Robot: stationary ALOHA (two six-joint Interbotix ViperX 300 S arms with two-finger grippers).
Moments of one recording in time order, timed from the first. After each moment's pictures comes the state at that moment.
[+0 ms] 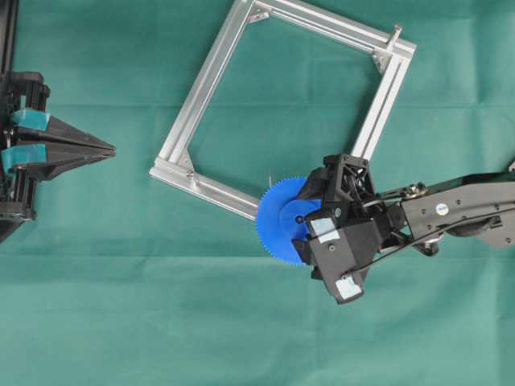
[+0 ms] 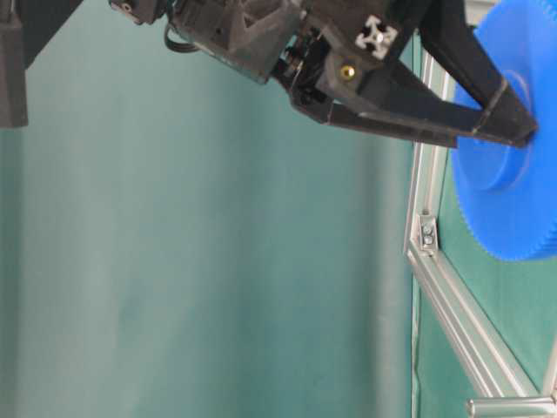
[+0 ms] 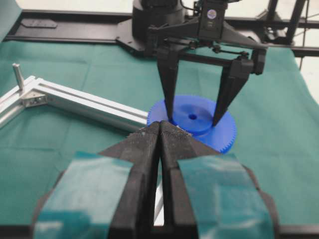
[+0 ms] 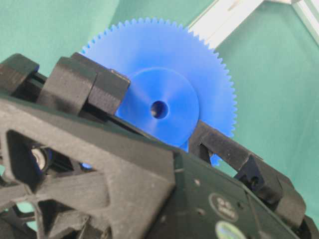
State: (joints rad) left arm 0.00 -0.96 1.17 -0.02 -0.13 -0.01; right arm 0.21 0.02 0.48 -0.34 0.54 0.73
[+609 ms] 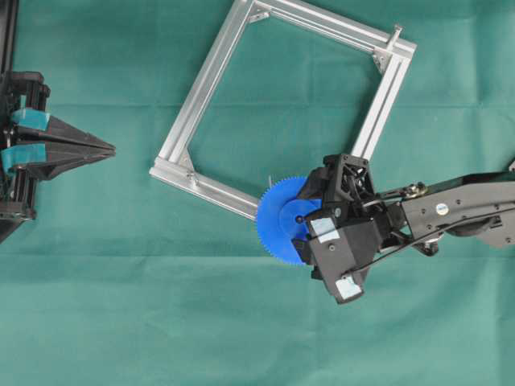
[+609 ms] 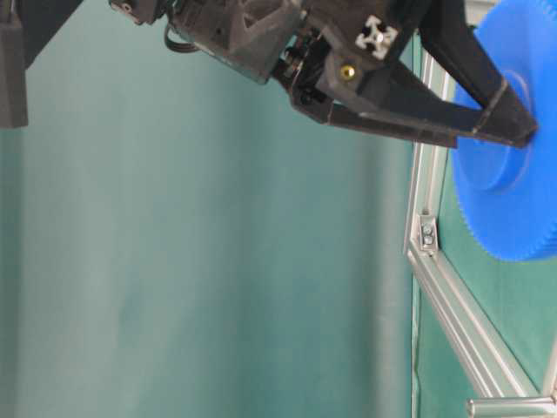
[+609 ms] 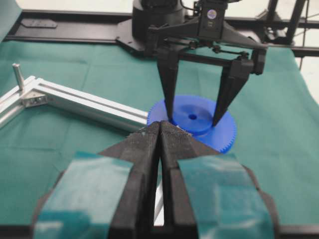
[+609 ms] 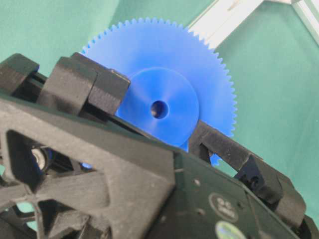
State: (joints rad) left arm 0.00 -0.96 1.17 -0.02 -0.13 -0.01; right arm 0.21 0.02 0.48 -0.34 0.54 0.73
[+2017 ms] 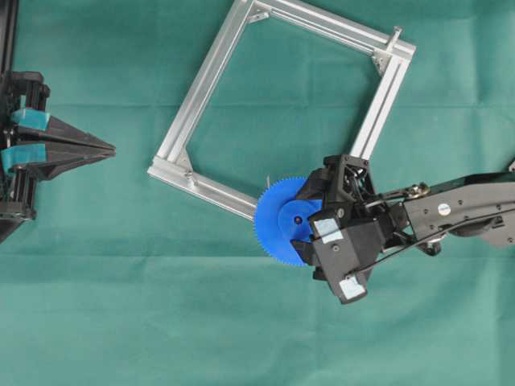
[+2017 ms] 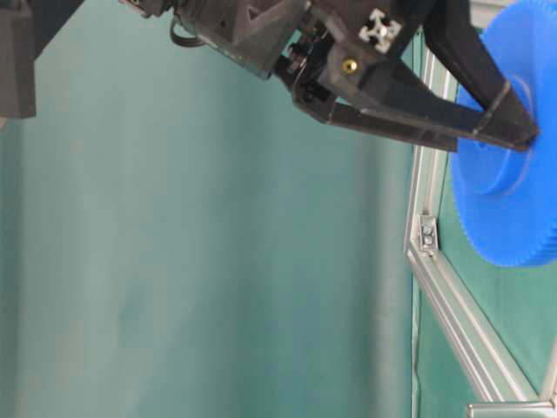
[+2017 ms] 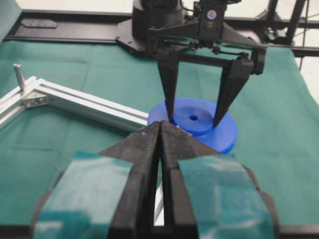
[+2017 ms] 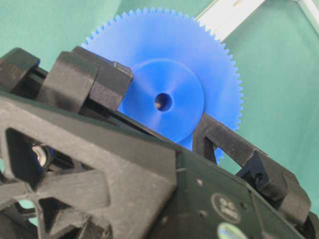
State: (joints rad) left arm 0.00 -0.96 1.17 -0.02 -0.13 -0.01; right arm 0.21 0.01 0.50 -0.34 0.53 0.73
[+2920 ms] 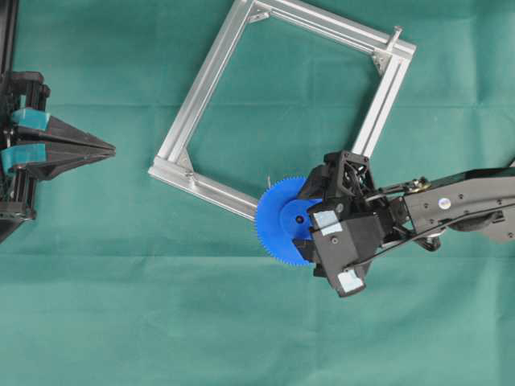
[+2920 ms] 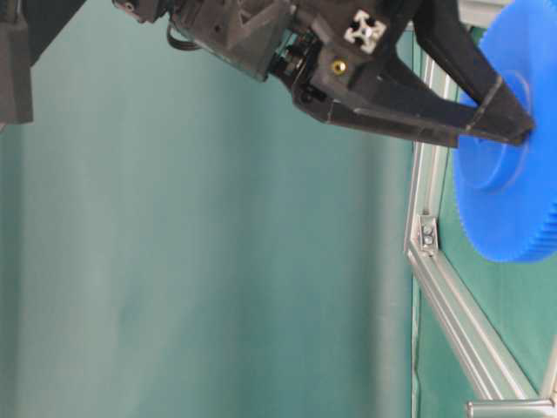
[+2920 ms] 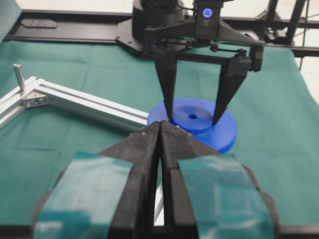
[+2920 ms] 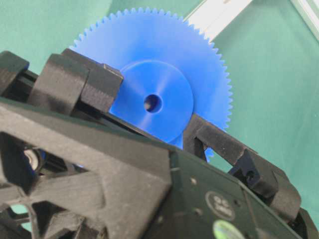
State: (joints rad) left arm 0.00 -0.96 1.17 -0.02 -0.13 -0.01; right arm 0.20 0.00 0.49 -0.34 0.54 0.73
